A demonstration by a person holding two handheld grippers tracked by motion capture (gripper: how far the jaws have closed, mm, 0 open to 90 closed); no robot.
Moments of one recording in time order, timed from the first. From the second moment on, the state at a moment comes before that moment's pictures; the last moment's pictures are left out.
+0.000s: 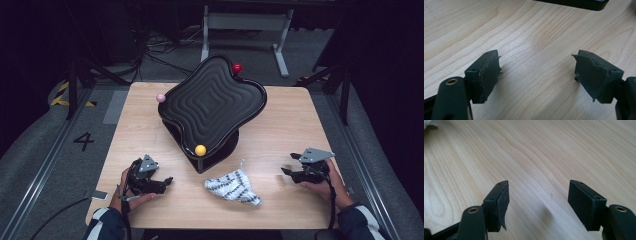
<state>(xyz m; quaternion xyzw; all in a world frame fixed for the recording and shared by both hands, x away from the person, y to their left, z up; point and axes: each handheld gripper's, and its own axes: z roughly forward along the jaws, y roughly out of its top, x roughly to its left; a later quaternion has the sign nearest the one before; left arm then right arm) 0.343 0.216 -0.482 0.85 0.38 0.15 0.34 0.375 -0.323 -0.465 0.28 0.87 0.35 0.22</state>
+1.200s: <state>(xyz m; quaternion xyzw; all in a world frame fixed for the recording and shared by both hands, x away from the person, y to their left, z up) 0.335 0.216 -0.482 0.84 0.40 0.15 0.34 0.353 -0.367 -0.487 0.40 0.82 0.37 0.18</state>
